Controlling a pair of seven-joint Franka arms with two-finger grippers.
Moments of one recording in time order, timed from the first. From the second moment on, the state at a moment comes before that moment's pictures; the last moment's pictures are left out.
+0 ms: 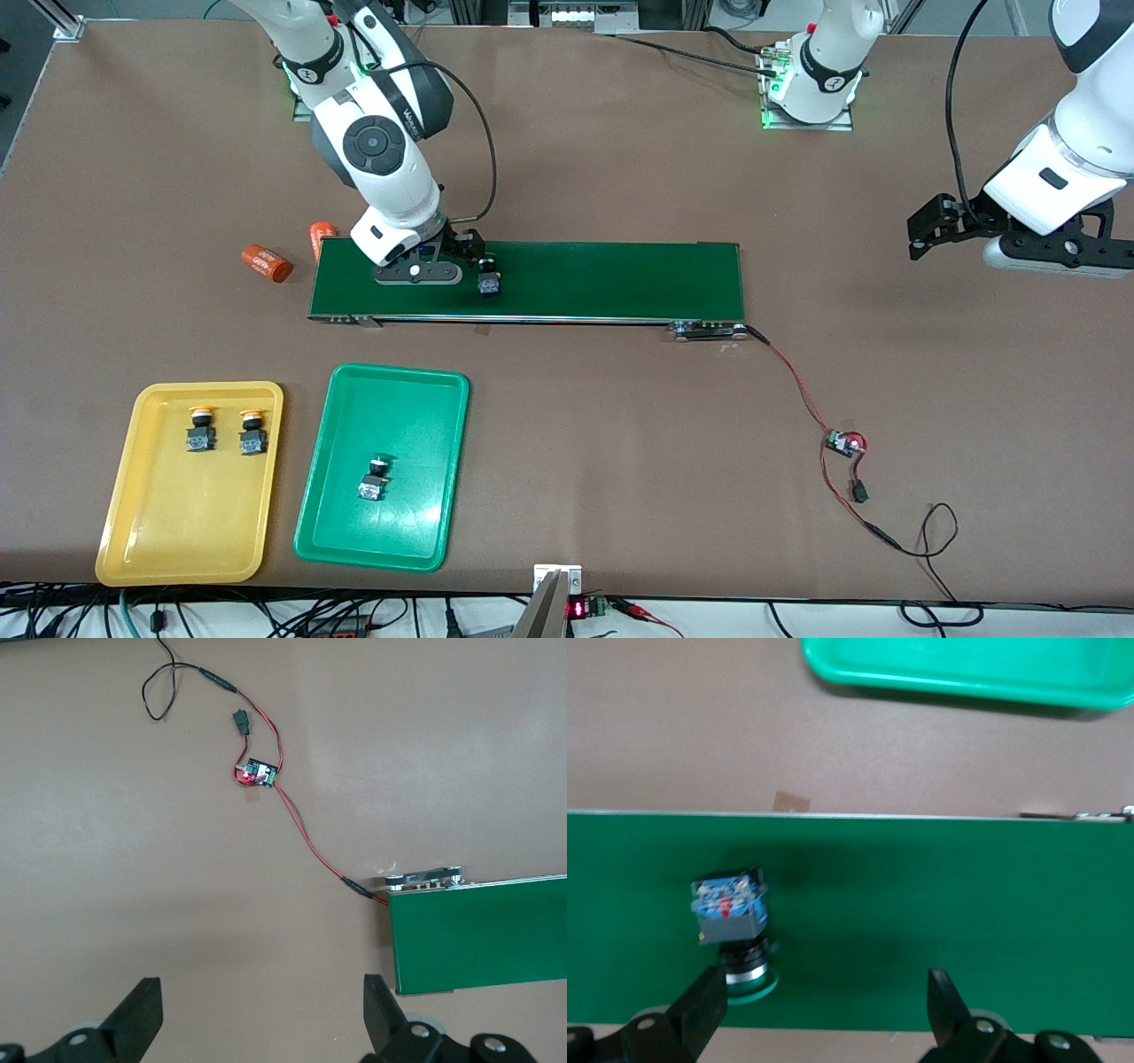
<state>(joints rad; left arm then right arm) -0.01 0.02 -0.10 -1.67 0.02 1.74 -0.01 0.22 0.26 0.39 -2.07 -0.12 2.29 0.65</state>
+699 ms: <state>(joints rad) -0.01 0.02 -0.10 -1.67 0.02 1.74 -0.01 0.21 0.26 0.41 -2.14 -0.12 2.41 0.57</state>
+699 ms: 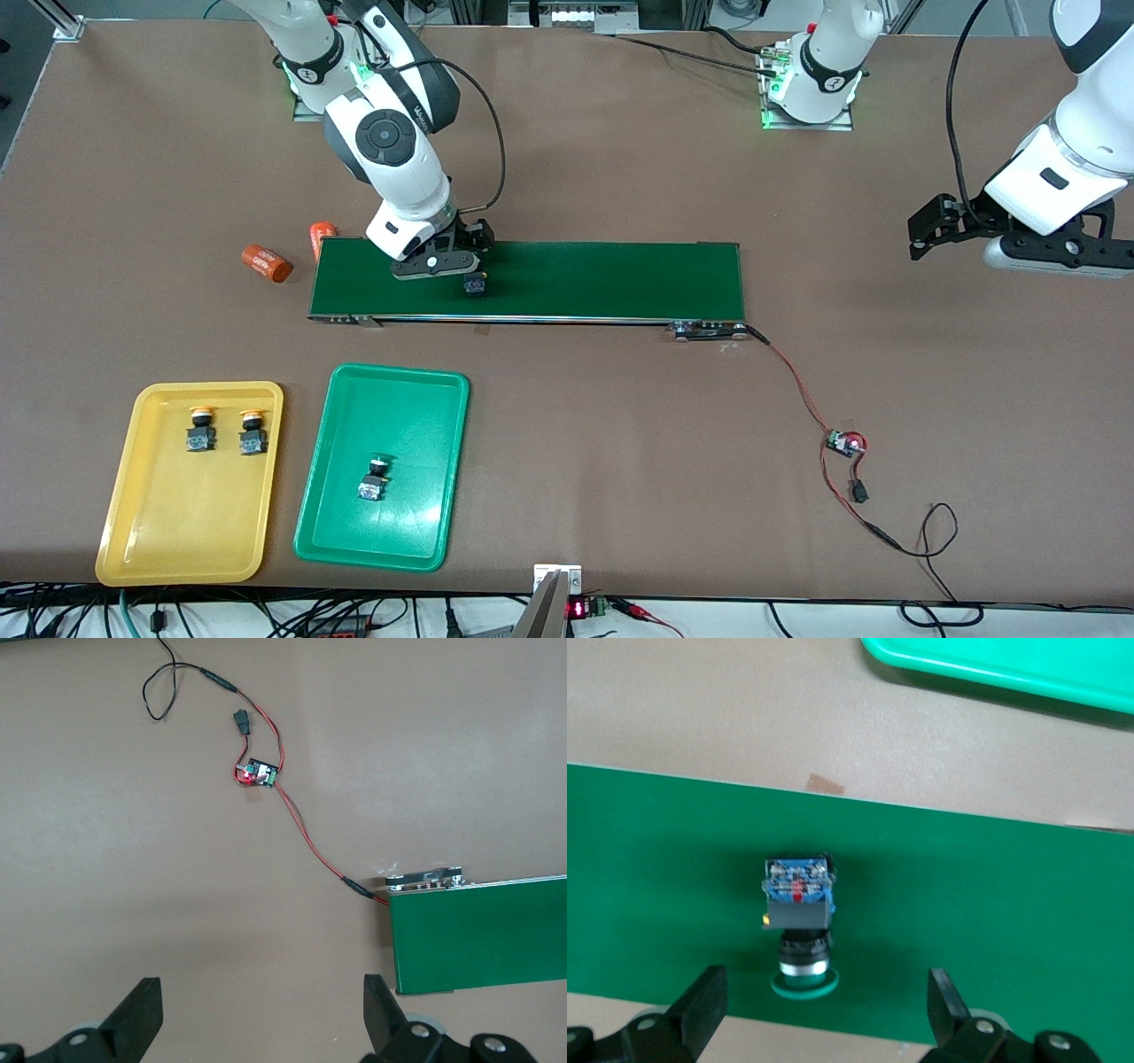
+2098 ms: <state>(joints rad) -0.01 0.02 -0.10 -1.67 0.02 1.74 -0.01 0.18 0.36 0.40 -2.16 -0.19 2.47 0.57</state>
